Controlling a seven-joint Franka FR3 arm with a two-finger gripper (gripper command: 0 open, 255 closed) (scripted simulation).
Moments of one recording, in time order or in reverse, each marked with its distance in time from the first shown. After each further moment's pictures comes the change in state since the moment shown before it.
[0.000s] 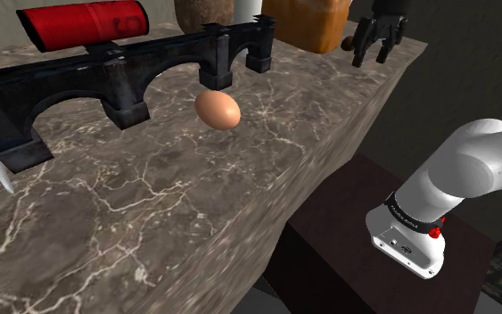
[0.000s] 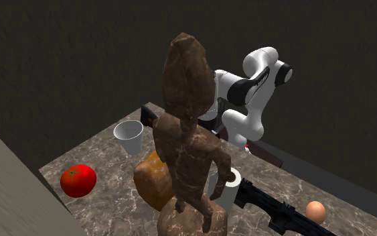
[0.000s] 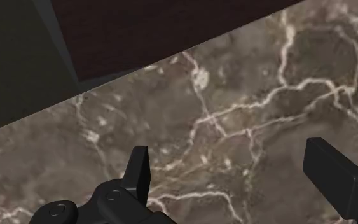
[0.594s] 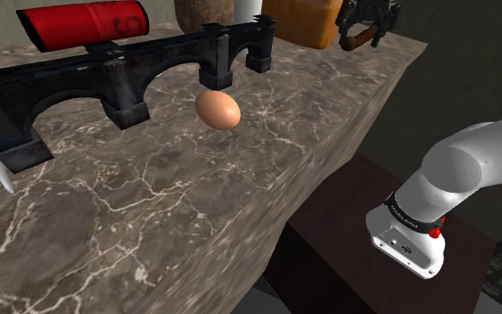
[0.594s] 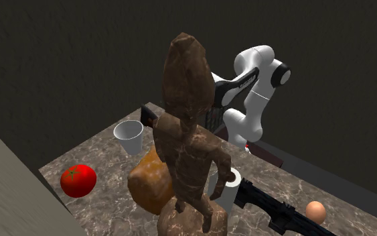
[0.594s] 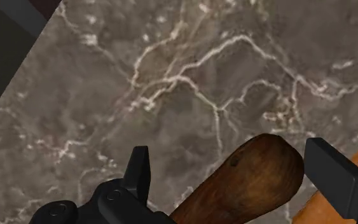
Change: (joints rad) arm -0.153 0.217 0.030 0.181 -0.019 0.075 0.347
